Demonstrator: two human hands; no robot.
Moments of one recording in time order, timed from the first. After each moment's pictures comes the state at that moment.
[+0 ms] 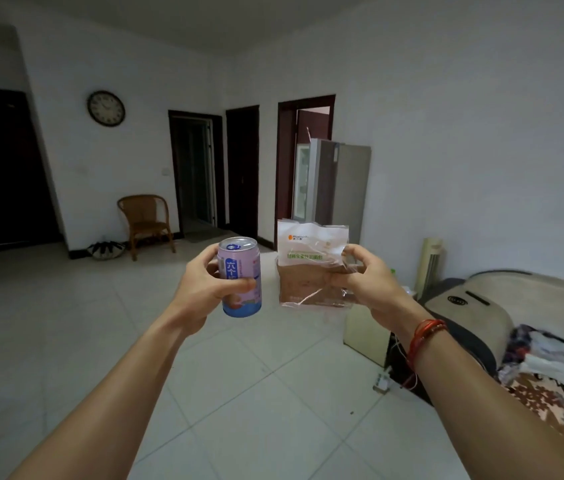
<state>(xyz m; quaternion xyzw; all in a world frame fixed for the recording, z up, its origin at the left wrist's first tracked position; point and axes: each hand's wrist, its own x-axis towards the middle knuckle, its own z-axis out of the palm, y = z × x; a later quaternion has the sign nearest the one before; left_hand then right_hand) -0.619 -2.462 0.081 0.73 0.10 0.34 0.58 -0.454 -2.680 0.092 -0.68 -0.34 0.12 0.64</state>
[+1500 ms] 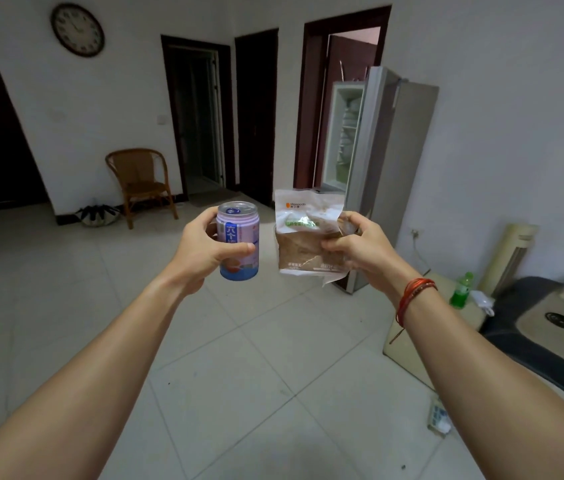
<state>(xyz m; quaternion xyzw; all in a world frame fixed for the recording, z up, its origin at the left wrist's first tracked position) -0.221 -2.041 0.034 0.75 0.16 0.33 0.55 -0.042 -2.239 0.037 -0.68 -0.29 0.16 0.65</state>
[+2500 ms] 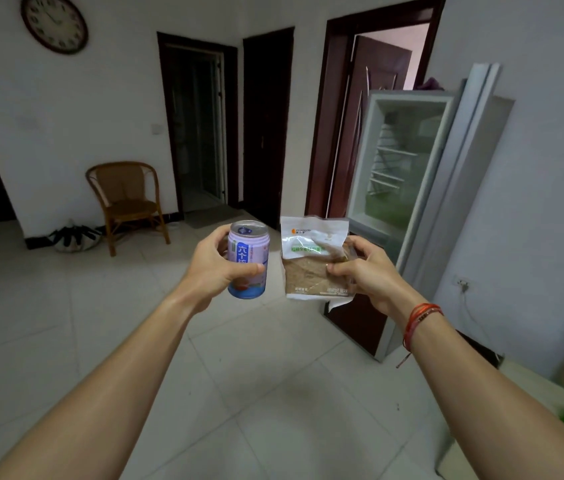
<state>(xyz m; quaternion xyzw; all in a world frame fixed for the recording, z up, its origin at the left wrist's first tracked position) 0.174 -1.673 0.021 0.75 0.17 0.33 0.55 0.347 -1.871 0.026 -0.69 -0.27 0.20 0.64</state>
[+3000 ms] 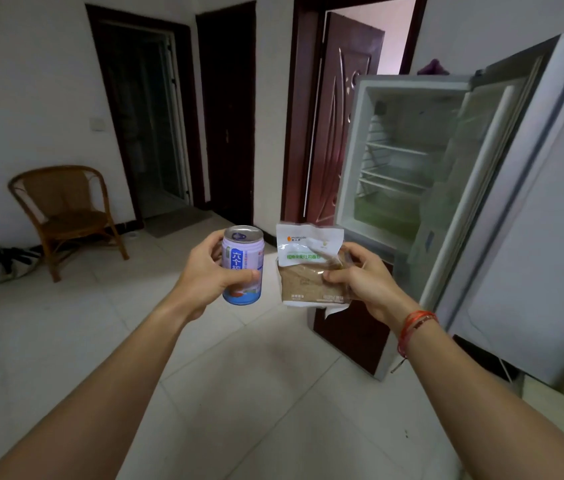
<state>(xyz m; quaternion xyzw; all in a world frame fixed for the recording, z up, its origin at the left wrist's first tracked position) 0.389 -1.480 0.017 0.75 0.14 0.27 0.59 0.542 -1.695 0.011 -0.71 -0.22 0.18 0.65</state>
